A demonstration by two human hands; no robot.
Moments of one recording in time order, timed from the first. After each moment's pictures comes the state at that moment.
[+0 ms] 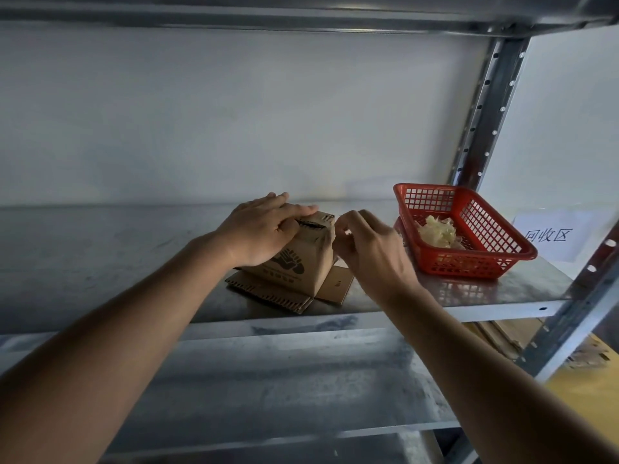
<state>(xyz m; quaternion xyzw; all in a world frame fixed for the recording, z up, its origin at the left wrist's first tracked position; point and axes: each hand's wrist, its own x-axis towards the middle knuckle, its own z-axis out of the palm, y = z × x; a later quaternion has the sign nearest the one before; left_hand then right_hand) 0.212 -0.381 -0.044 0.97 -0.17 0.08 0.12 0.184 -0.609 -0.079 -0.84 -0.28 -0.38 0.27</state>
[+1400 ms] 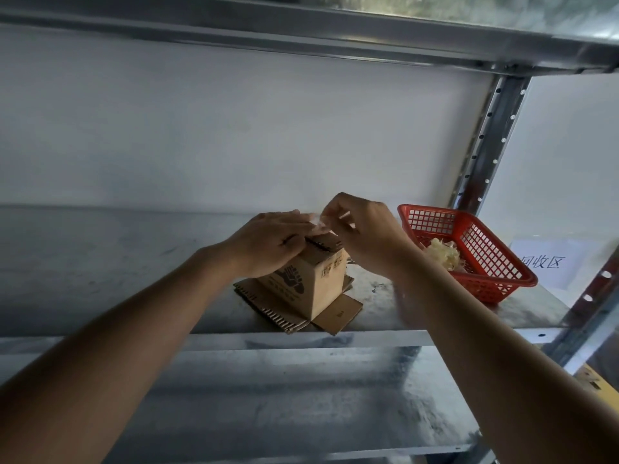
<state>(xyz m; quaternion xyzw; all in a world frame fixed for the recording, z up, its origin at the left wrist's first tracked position) 0.217 -0.368 -0.047 0.95 -0.27 0.11 0.15 0.206 -0.589 -0.015 -0.90 -0.27 -0.20 0.27</state>
